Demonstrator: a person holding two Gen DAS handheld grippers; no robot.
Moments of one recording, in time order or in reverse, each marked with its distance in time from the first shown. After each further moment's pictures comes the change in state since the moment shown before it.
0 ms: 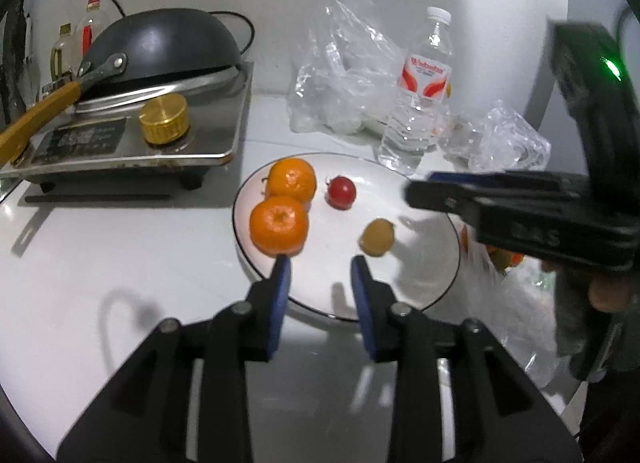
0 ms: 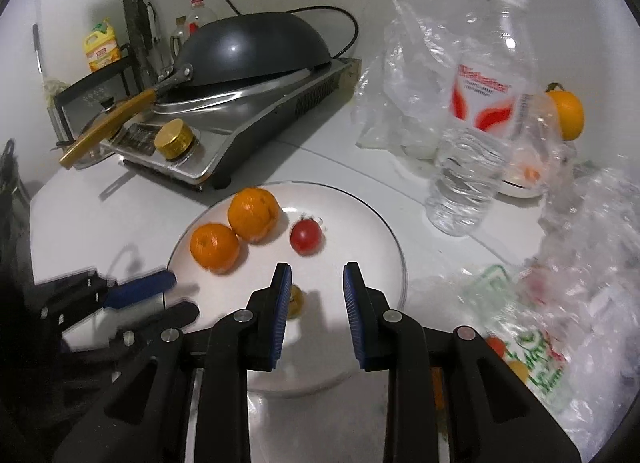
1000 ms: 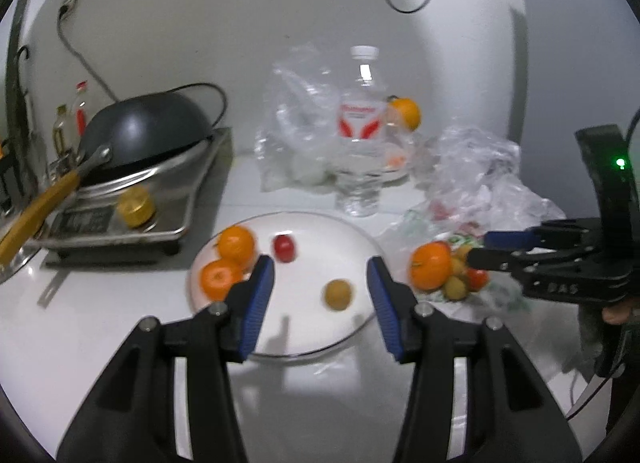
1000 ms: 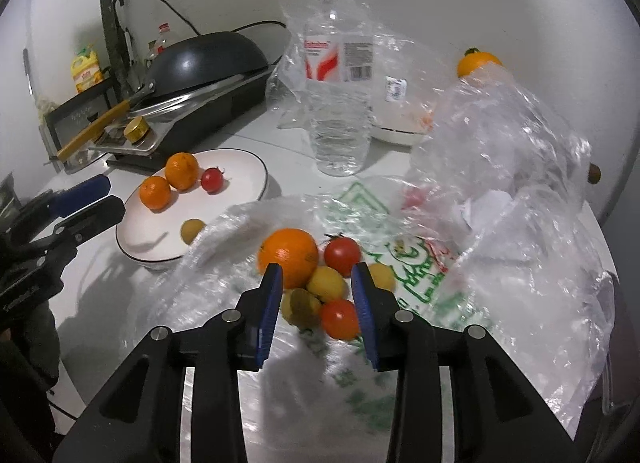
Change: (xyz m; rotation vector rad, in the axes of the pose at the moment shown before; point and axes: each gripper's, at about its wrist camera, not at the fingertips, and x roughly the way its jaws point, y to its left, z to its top) left arm -0.028 -0.086 0.005 0.167 -0.164 0.070; right arm -0.062 -0.096 -0.076 0.087 -0.052 -0.035
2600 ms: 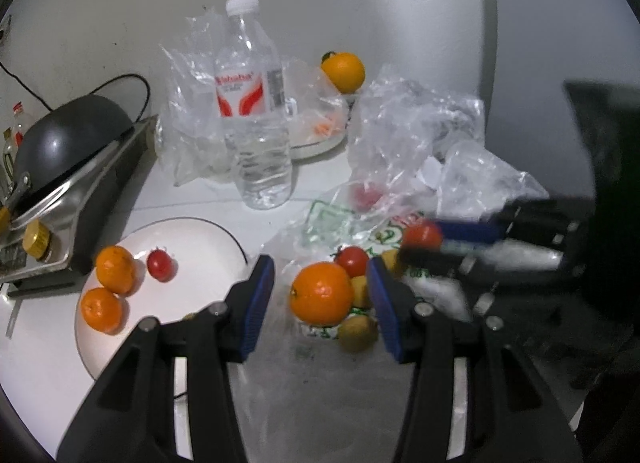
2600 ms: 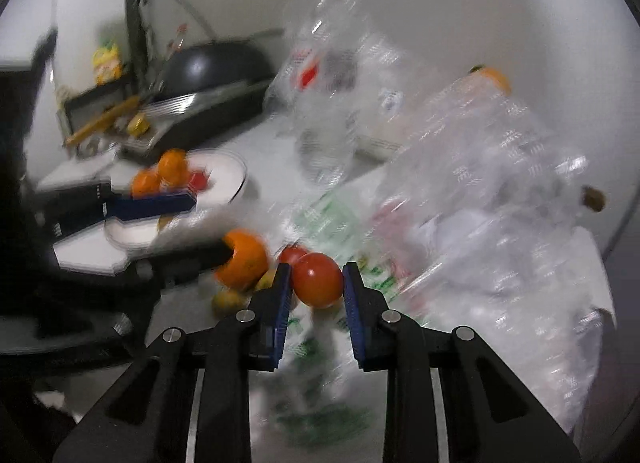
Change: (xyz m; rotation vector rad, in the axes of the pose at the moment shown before) left arm 0.069 -0.099 0.021 0.096 0.163 -0.061; right arm -0.003 -0.040 -0.003 -0.076 -0.093 0.039
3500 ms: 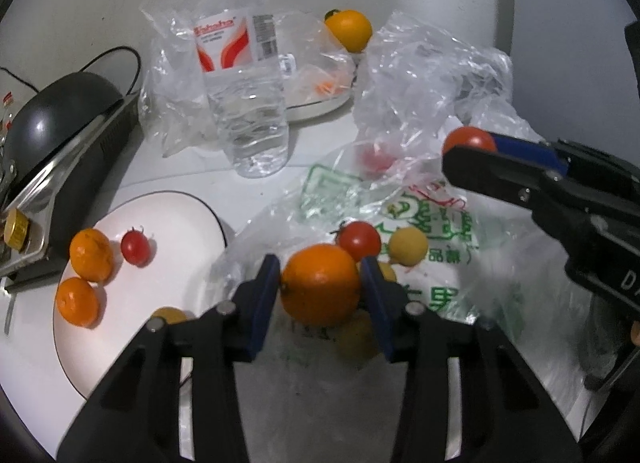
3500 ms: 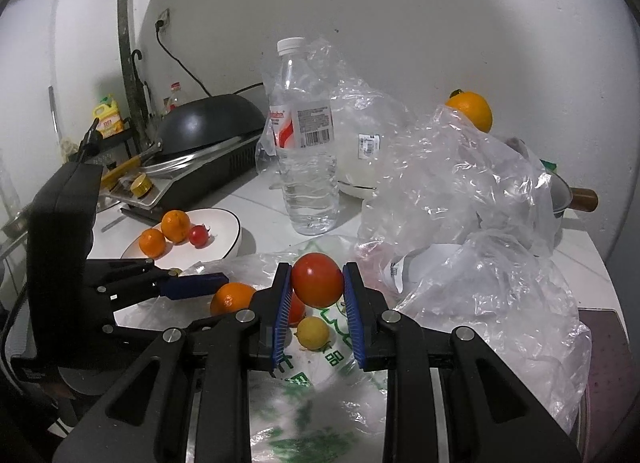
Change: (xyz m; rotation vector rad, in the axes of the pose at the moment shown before) left arm 0.038 -0.004 -0.003 -0.010 0.116 0.033; right arm -0.015 -0.021 0.003 0.087 -0.131 0.049
